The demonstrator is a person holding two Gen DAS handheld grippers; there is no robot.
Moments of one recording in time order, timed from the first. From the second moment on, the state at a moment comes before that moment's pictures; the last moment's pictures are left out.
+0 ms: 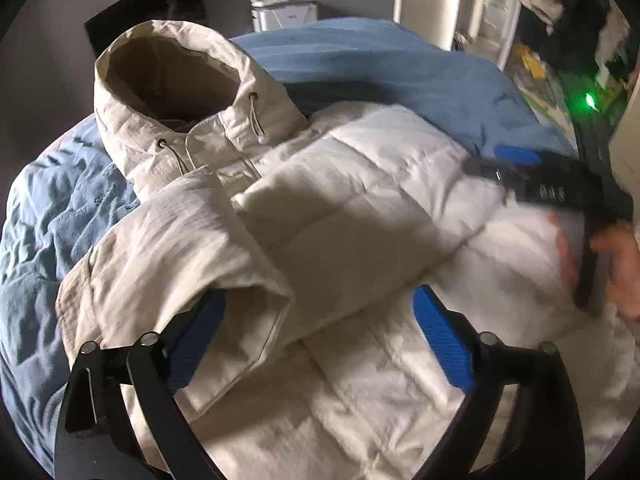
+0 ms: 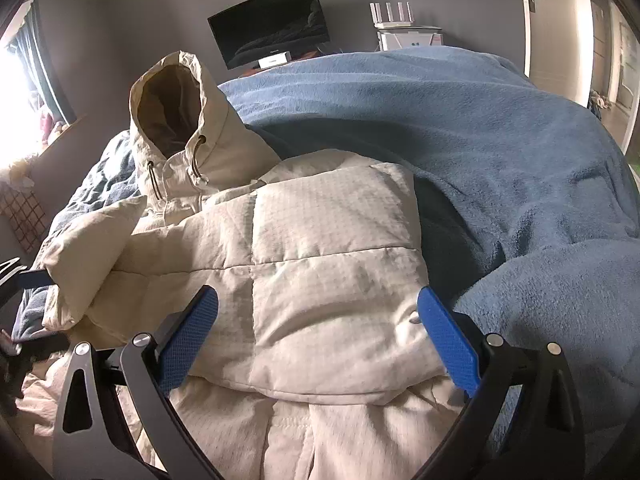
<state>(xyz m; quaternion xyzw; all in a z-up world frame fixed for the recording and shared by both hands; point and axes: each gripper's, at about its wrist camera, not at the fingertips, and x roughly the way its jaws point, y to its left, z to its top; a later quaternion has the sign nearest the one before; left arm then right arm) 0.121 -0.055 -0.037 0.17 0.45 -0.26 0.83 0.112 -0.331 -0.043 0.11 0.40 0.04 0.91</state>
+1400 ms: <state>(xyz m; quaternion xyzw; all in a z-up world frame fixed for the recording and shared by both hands) 0.166 0.172 -0.089 0.03 0.50 -0.03 0.87 0.106 -0.046 -0.027 -0.21 0.36 0.24 0.88</state>
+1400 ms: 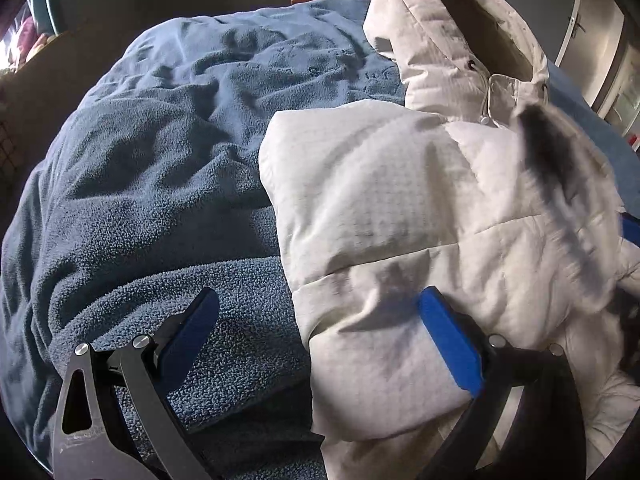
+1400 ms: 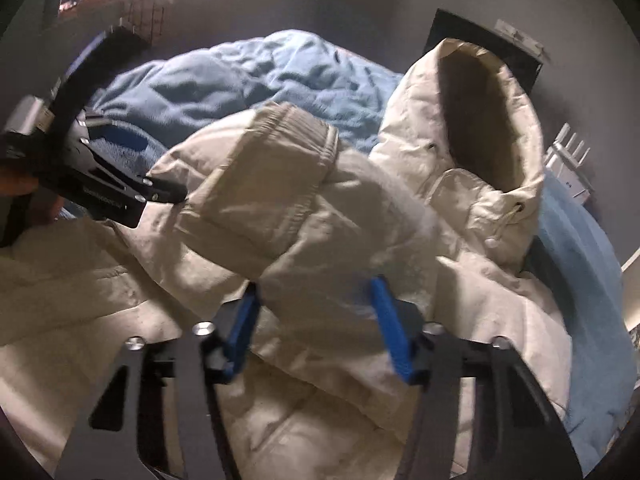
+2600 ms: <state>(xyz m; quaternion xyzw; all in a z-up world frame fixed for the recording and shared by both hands) 0.163 0.164 -0.087 0.06 0.50 -0.02 0.87 0.138 -0.279 -0.028 0.08 0.44 0.07 0.89</state>
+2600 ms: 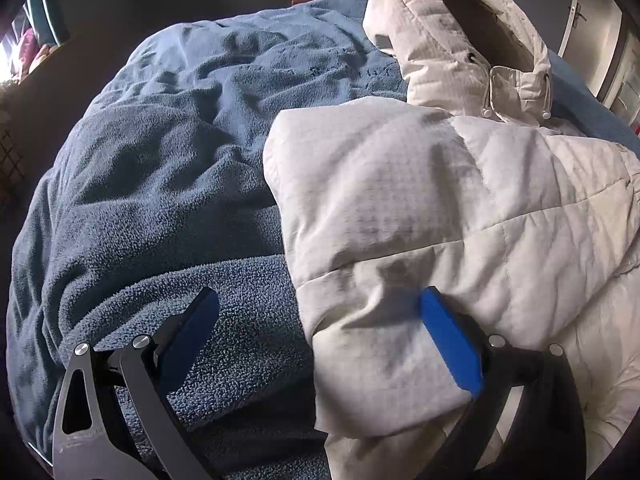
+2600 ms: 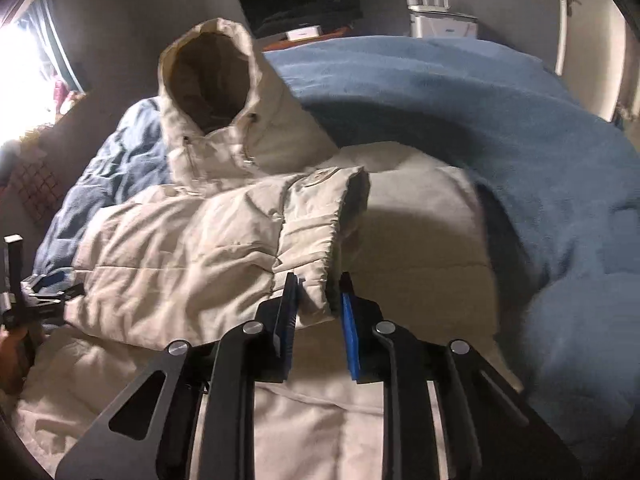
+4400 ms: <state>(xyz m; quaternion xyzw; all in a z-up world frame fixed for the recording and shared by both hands) 0.250 0.089 -0.102 0.04 0.48 -0.08 0.88 0.405 -0.199 -0.006 0.03 0.41 0.09 0.91</state>
